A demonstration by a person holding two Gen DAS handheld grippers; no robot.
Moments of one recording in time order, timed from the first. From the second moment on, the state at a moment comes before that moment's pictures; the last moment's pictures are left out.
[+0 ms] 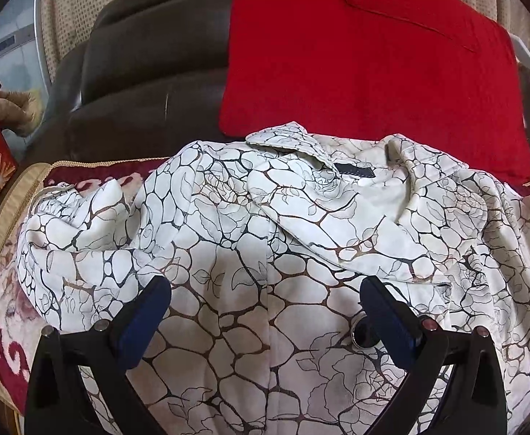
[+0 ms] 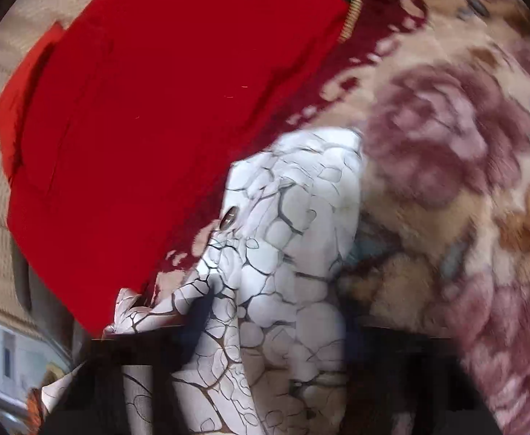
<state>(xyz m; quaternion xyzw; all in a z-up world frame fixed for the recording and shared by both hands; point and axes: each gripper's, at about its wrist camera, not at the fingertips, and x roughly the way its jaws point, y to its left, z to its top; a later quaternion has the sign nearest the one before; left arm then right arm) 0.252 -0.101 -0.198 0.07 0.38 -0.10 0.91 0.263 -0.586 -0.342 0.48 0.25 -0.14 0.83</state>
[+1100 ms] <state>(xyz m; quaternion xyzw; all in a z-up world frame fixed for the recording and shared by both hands) 0.265 0.021 -0.183 -0.08 0.40 -0.08 0.91 0.206 -0.292 -0.263 0.34 0.28 0.23 0.87</state>
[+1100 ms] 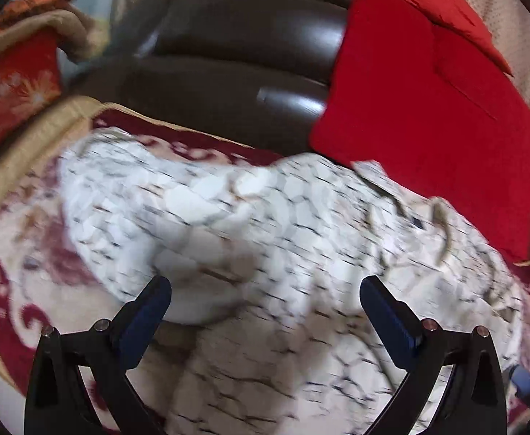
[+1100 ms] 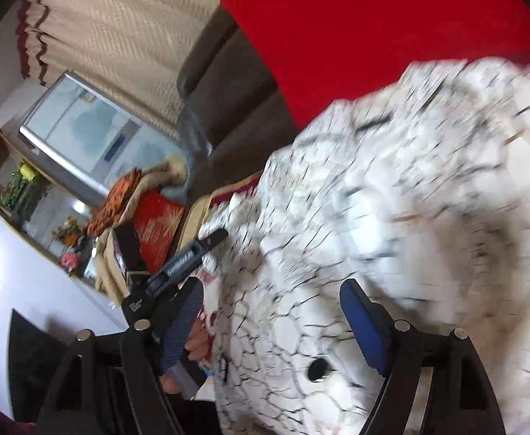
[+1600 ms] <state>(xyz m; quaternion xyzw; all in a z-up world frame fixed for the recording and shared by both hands) 0.275 -0.068 -0.217 -0.07 0.48 -0.23 0.84 0.172 -0.412 -0.295 0.47 0.21 0.11 0.85</state>
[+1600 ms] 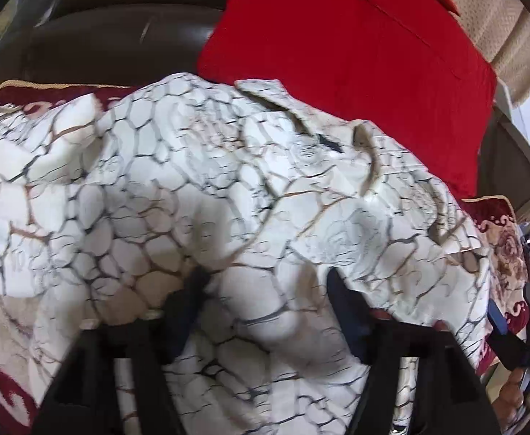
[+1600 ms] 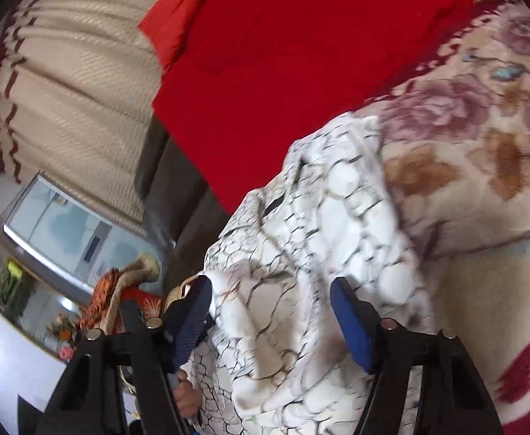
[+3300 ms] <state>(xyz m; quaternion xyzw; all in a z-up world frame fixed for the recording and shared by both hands) 0.289 -0.034 -0.214 -0.03 0.43 -0.16 0.89 0.254 -0.290 -0.287 0.21 0.37 0.12 0.90</state>
